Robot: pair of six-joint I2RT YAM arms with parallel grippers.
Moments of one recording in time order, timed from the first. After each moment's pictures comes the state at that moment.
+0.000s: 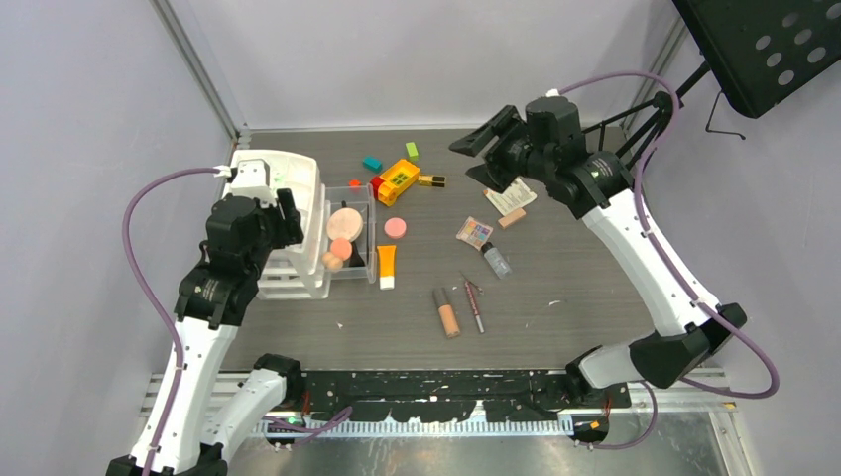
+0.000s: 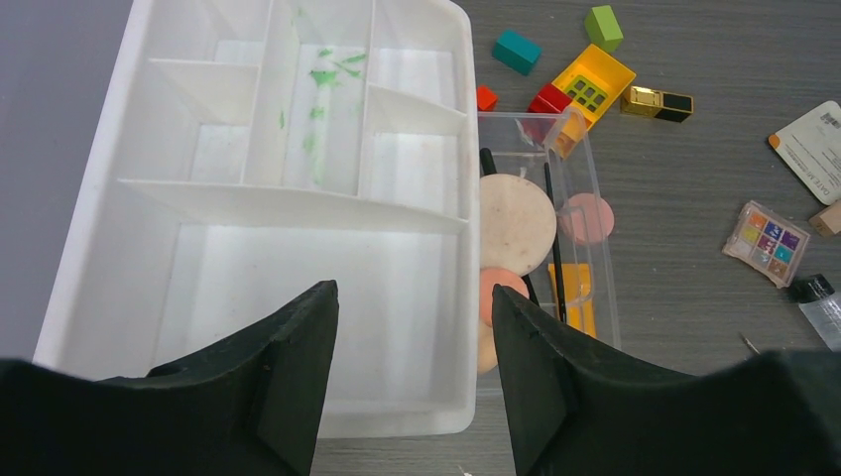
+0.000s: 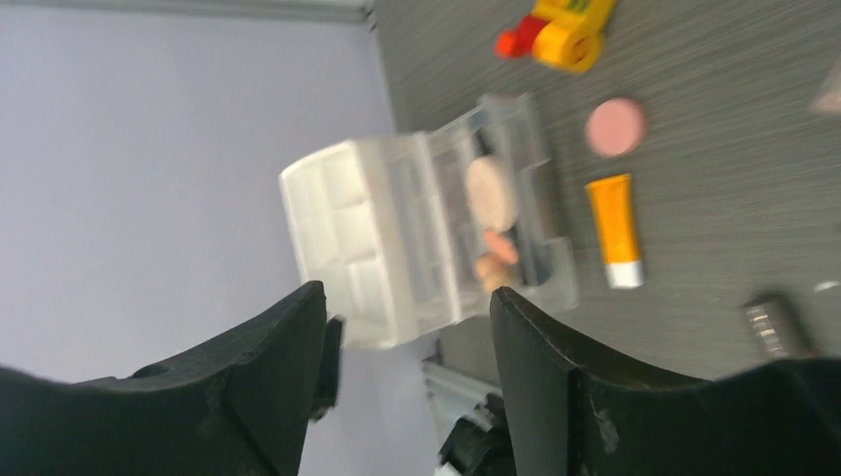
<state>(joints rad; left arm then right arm) -0.24 0.78 1.08 -0.67 -0.24 -0.15 0.54 1.42 1.73 -0.76 -0.11 1.23</state>
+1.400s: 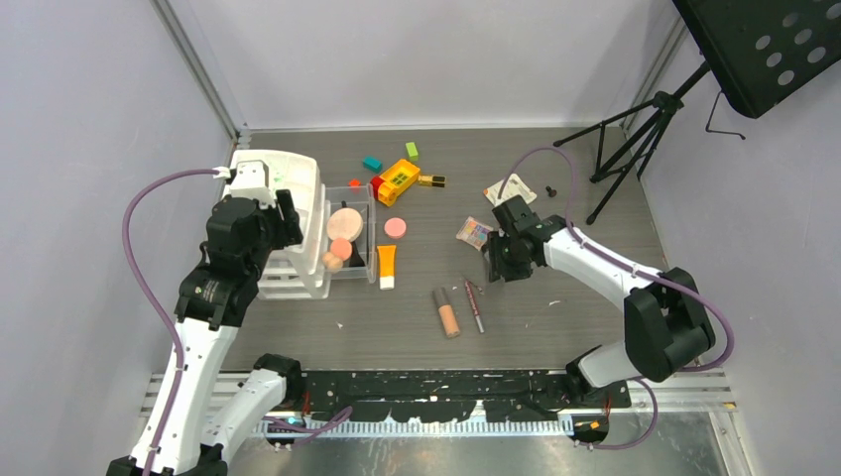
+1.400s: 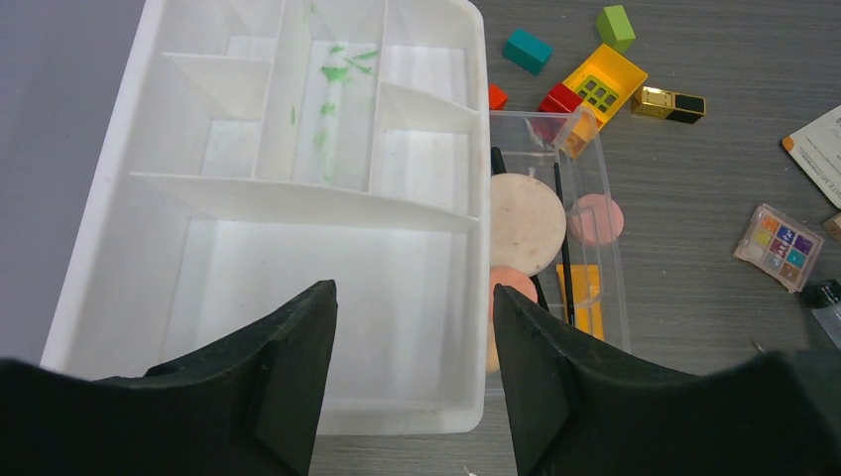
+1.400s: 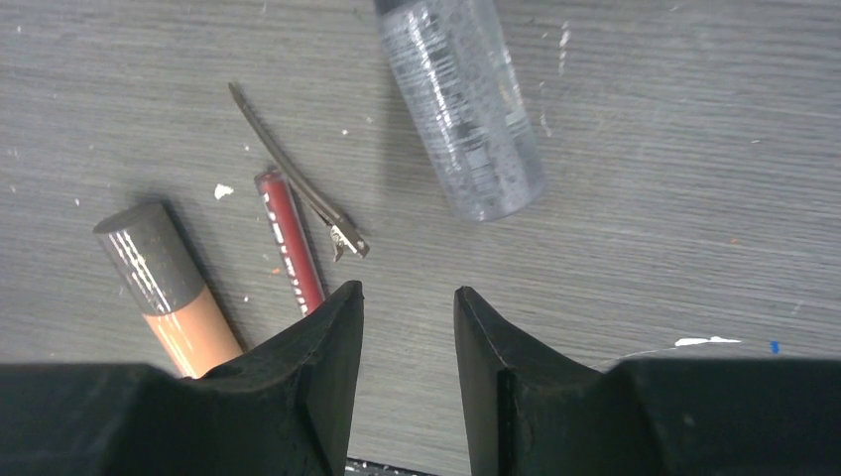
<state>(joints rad) -0.24 0.77 1.07 -0.67 -0.26 -0.15 0.50 1.44 0.93 -0.67 -0.02 0.44</state>
